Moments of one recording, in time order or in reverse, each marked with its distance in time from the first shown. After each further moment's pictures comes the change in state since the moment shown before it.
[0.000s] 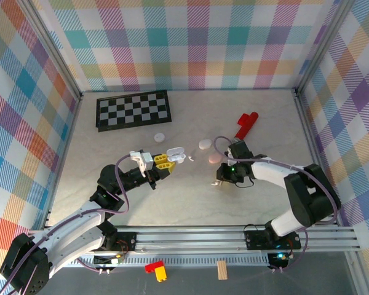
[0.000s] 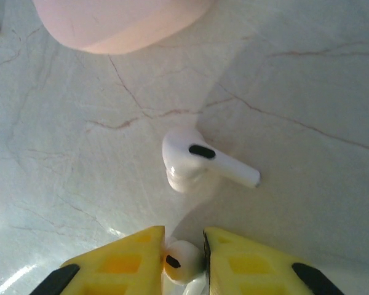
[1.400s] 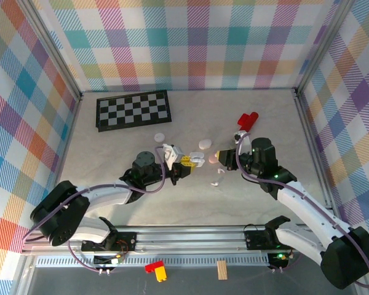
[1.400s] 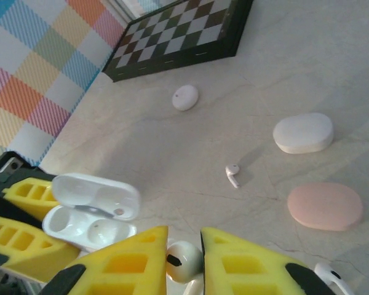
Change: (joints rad) left arm -0.104 0.555 0.156 0.100 -0.048 -0.034; right arm 0.012 -0.545 -0.053 0.215 -0.068 -0.098
